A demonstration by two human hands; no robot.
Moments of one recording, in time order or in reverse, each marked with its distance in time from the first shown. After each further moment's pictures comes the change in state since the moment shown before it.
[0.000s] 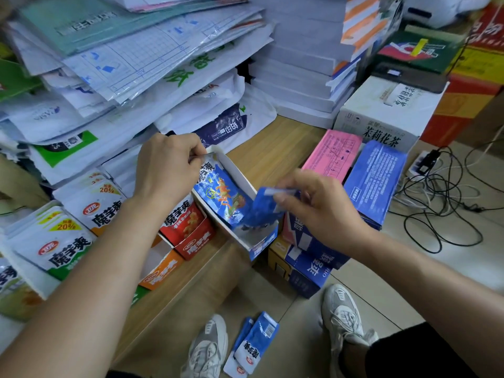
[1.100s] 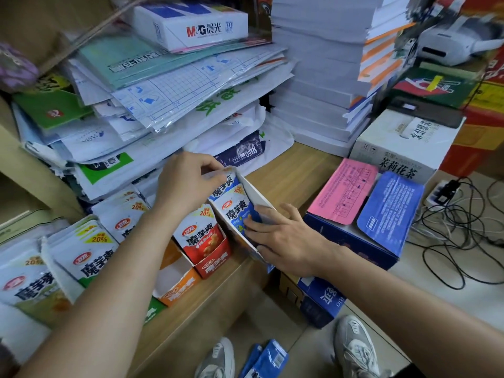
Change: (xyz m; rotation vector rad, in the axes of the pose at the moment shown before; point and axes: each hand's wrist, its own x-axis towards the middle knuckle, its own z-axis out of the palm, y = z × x) left_hand 0.011 0.005 -0.022 -0.144 -0.134 -0.300; right_hand 0.033 0.030 0.060 -0.700 -0.508 -0.345
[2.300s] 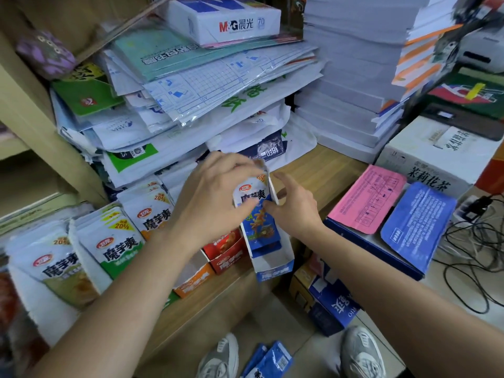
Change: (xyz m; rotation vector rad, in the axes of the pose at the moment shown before) left_hand -0.040 0.001 -0.006 0.162 0.036 0.414; right_hand 0.064 0.000 -0.018 0.652 0.352 0.669
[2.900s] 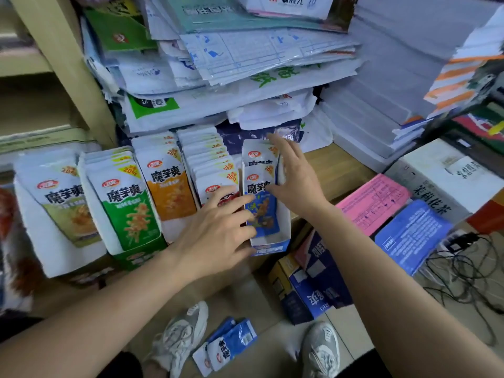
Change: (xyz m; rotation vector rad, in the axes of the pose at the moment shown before) left_hand -0.091 0.011 0.050 0.256 -0.170 0.179; right_hand 0.017 -0.007 -0.010 -0.164 -0.086 -0.494
